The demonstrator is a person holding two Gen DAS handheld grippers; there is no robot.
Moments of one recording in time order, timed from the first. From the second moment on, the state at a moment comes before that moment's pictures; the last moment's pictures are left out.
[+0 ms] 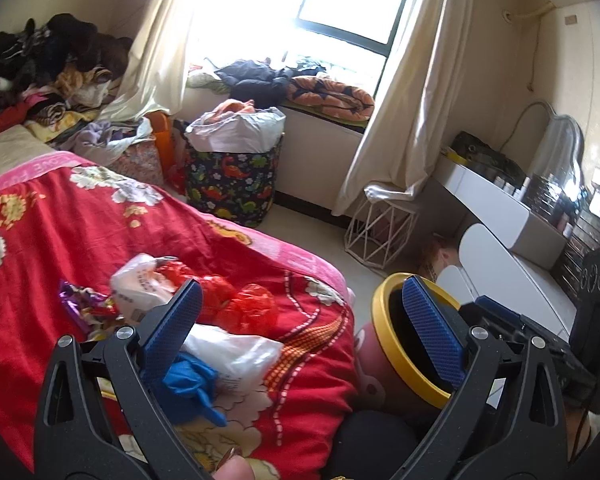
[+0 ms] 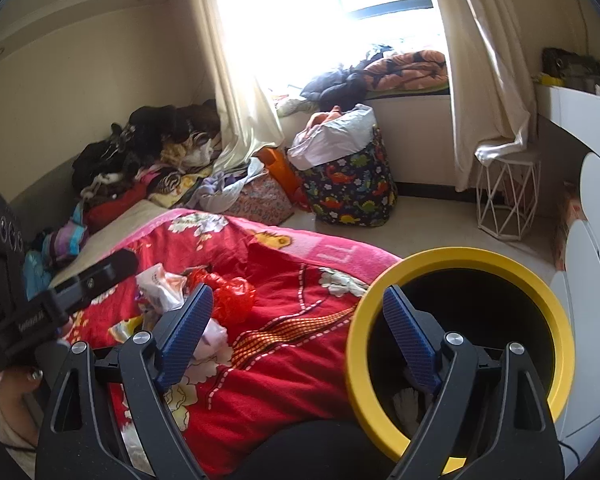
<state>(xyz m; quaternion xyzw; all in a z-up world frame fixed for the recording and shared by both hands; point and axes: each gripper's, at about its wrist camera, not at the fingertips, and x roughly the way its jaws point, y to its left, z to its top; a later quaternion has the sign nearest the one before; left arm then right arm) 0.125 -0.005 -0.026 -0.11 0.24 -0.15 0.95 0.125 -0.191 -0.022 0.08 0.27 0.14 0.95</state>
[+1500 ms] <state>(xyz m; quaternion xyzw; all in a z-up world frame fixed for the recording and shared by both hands) 0.133 0.129 -0.110 -0.23 0.34 0.00 0.91 0.197 -0.057 -0.109 -0.03 0.39 0.24 0.89</state>
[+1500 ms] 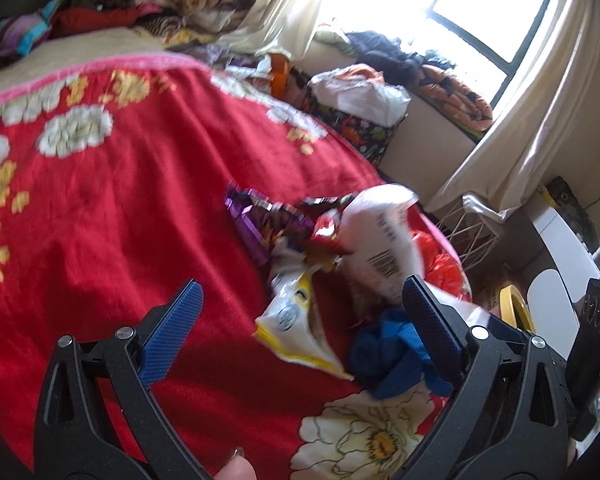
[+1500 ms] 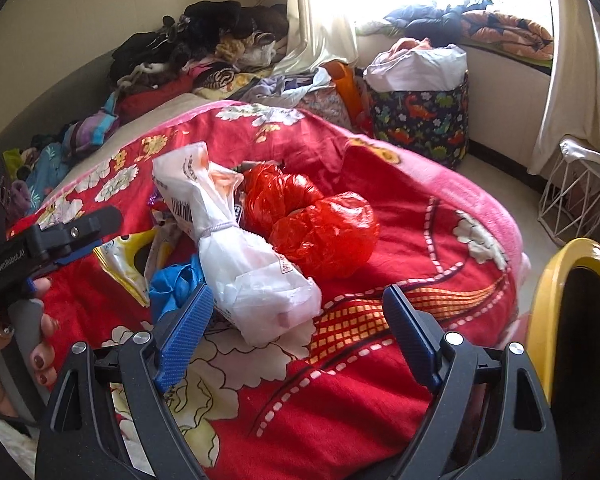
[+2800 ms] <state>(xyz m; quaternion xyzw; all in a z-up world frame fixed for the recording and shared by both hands) 0.121 0.102 -0.073 -0.19 0.33 -0.05 0.92 0.157 -0.088 -0.070 0.06 0.34 0.30 0.89</state>
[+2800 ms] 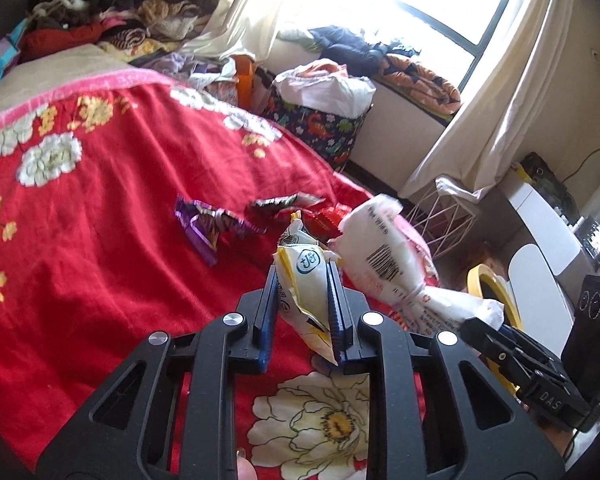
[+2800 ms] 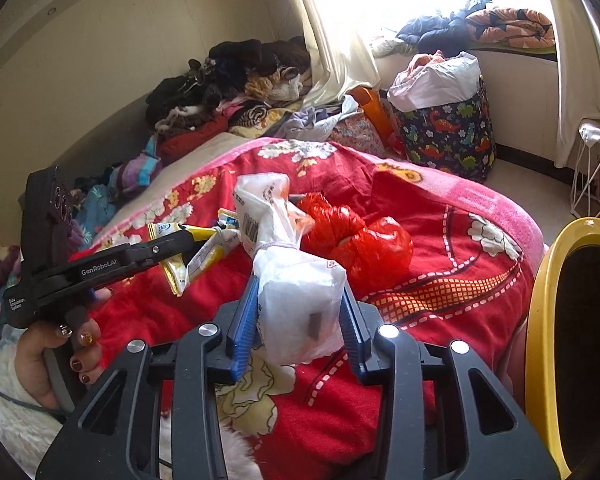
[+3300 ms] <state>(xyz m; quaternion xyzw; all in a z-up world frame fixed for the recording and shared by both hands) 0.106 0.101 -0.031 -0.18 0.28 -0.06 0.94 0.147 -0.099 -0.035 0.08 0.30 0.32 0.90</state>
